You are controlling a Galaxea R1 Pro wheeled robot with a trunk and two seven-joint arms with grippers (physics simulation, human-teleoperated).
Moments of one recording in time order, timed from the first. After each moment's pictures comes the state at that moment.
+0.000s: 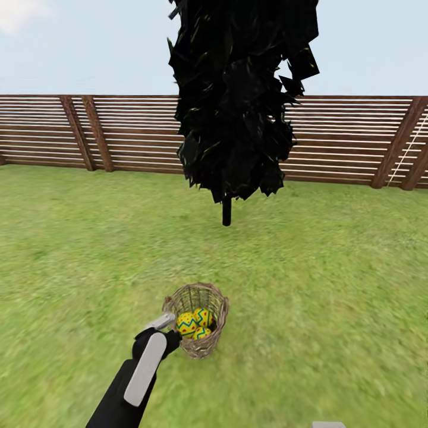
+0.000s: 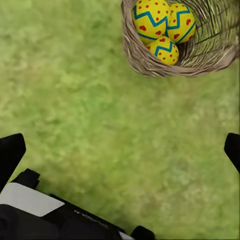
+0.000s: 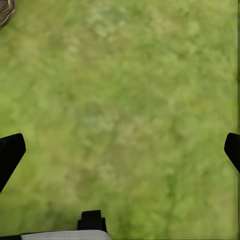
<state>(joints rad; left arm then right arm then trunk) -0.37 -0.17 -0.16 -1.25 0.82 0.65 0.95 -0.17 -0.04 0.00 -0.49 0.01 -0.14 -0.12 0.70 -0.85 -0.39</state>
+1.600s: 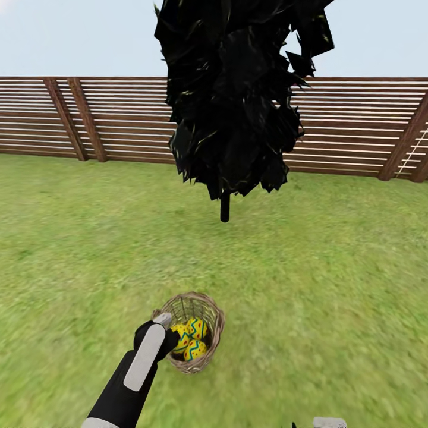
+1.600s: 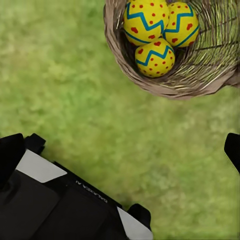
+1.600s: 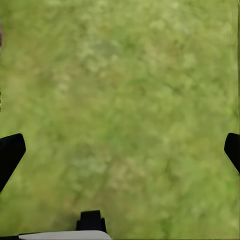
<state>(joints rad) -0.42 -0.17 -0.14 -1.19 0.96 0.60 1.07 -0.17 -0.04 0.00 -0.50 0.01 -0.20 -0.12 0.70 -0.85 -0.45</state>
